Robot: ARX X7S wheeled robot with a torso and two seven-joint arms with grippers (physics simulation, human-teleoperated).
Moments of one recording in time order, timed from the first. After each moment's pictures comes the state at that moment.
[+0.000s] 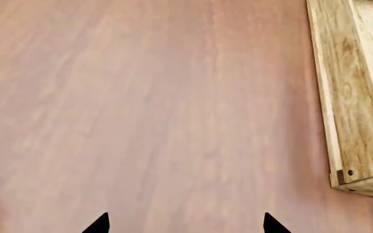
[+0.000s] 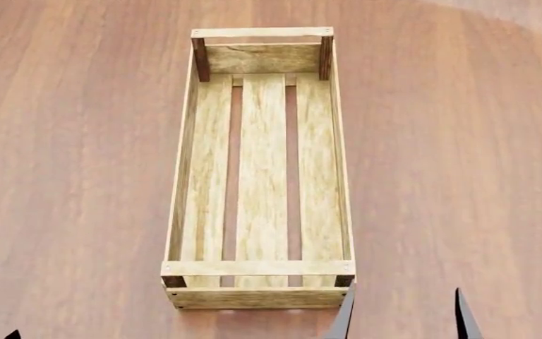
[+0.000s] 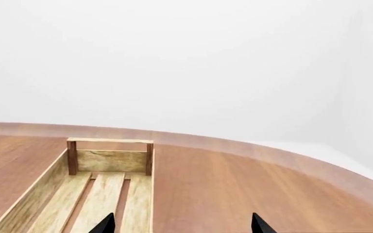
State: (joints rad) left arm -0.07 -0.45 -0.24 0.46 -0.96 -0.97 -0.44; right arm -0.08 0.30 -0.27 -0.40 0.07 -0.08 0.45
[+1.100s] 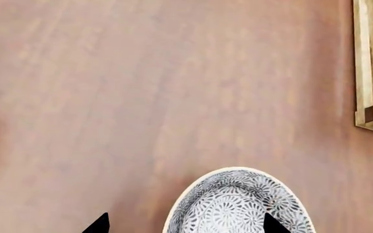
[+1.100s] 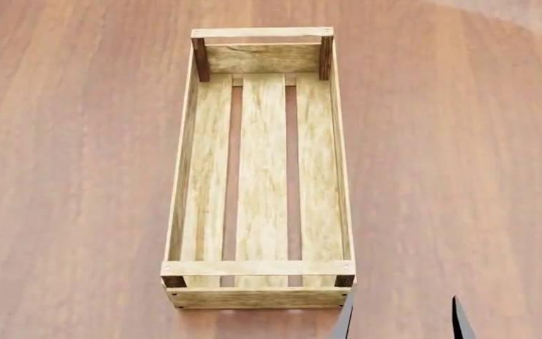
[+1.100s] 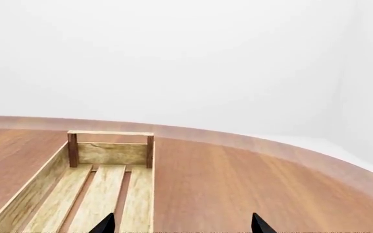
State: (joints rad) left arm 0.03 -0.44 -0.26 0.44 -1.05 -1.03 -0.48; right arm -0.09 0.31 -0.29 -0.38 0.08 -0.10 0.47
